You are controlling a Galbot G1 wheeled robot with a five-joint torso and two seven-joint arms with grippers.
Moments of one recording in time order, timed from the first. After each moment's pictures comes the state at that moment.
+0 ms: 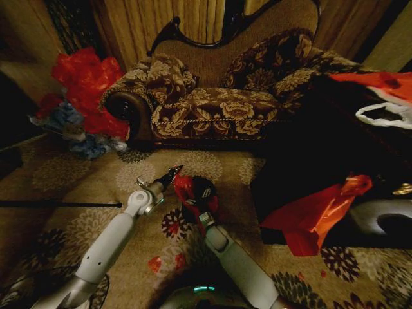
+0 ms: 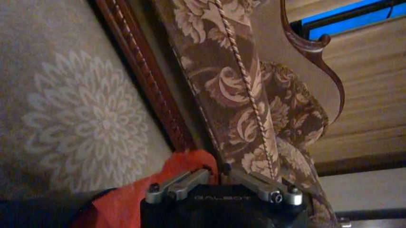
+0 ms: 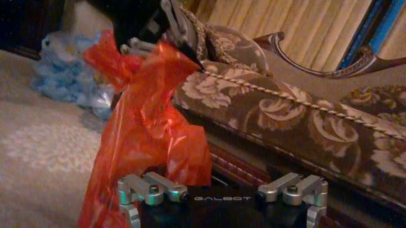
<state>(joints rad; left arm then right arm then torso) 0.81 -1.01 -0.21 -1.67 -1.85 0.20 -0.19 -0.88 1.42 -0.17 1.38 -0.23 0.08 0.33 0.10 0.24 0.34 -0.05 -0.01</state>
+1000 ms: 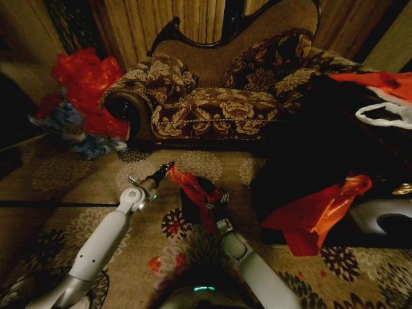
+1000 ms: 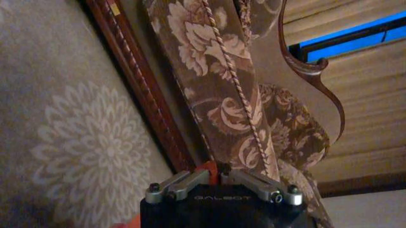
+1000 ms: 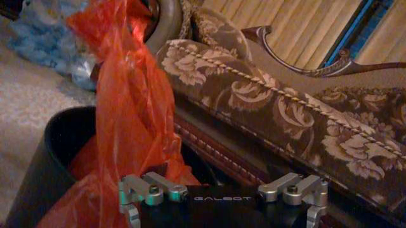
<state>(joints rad) 0.82 -0.99 -0.28 -1.65 -1.86 0.19 -0.18 -0.99 1.30 -0.09 1.47 -0.27 0.11 0.34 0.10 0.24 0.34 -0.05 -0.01</state>
